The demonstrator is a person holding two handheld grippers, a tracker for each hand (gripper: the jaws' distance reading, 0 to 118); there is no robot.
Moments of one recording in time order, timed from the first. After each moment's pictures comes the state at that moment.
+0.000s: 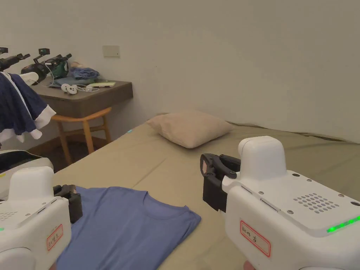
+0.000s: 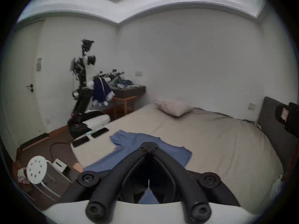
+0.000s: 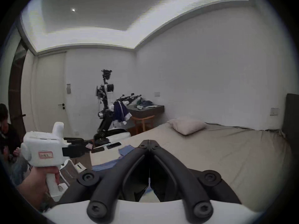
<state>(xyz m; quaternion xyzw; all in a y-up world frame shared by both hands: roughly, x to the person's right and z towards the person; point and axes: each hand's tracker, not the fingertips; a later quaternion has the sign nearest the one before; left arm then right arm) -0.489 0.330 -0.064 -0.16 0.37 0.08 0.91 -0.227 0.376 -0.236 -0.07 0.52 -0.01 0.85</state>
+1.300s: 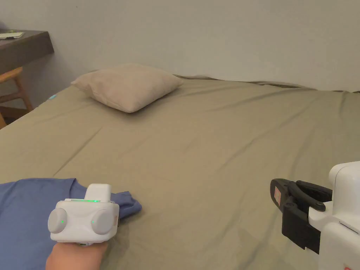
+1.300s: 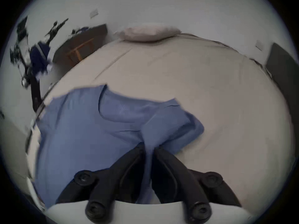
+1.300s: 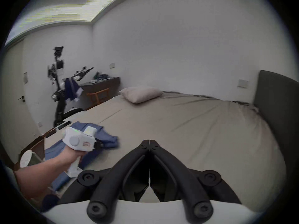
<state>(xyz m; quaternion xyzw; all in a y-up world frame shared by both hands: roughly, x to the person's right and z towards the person) -0.561 0.096 -0.411 -0.44 0.27 0.02 0.86 -0.155 0.279 -0.385 -0.18 0.32 0.04 0.93</state>
